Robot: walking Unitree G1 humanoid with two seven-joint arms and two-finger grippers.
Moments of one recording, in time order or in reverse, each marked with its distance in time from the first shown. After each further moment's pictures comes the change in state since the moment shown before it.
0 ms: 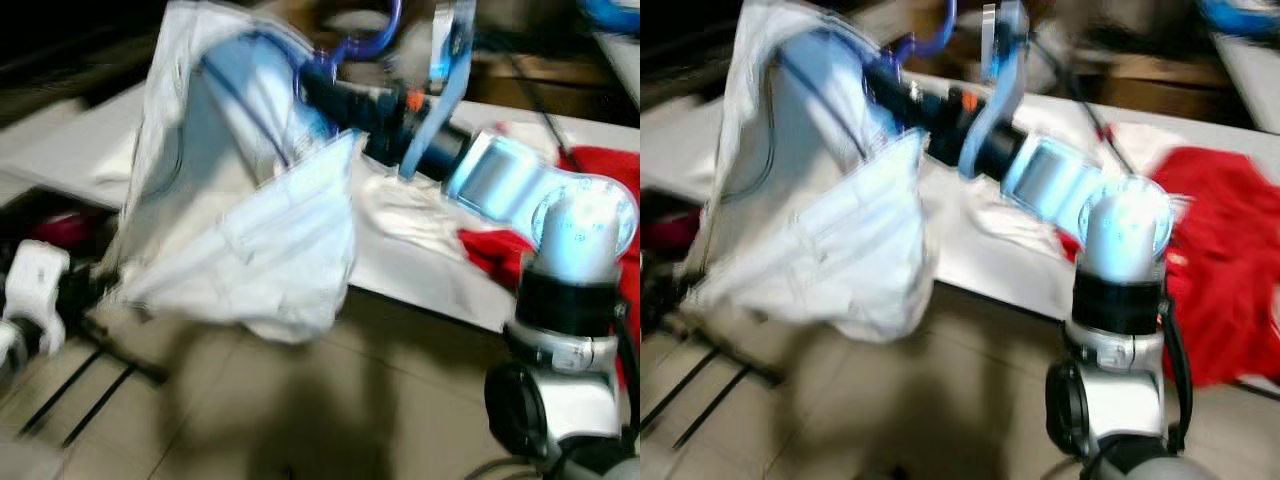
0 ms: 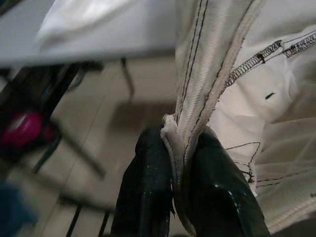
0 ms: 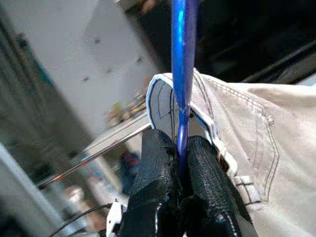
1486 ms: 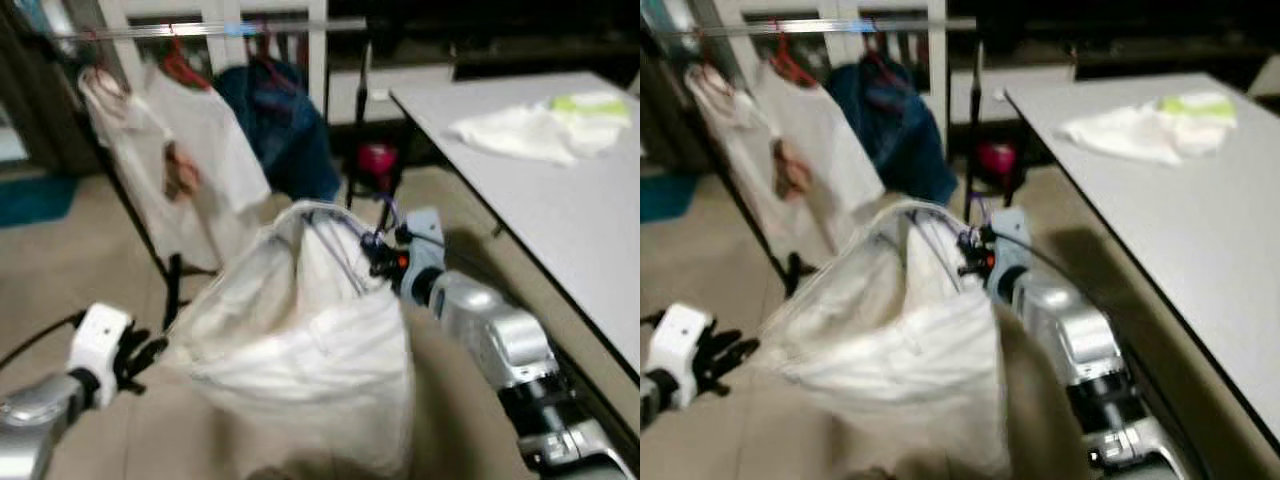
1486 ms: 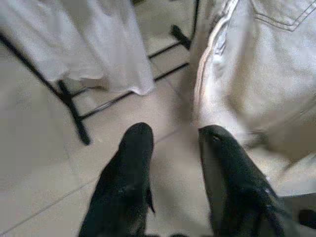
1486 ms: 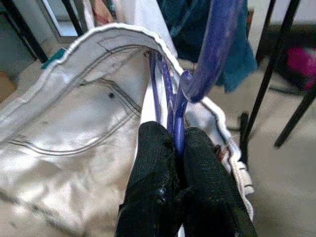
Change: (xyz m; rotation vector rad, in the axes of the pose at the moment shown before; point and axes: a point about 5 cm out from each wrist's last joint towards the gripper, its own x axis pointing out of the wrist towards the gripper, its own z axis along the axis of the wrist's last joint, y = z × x) left arm 0.015 -0.050 -0.035 -0.019 0.142 -0.102; right arm -0.055 -0.121 -0.122 -0.410 0.290 -0.634
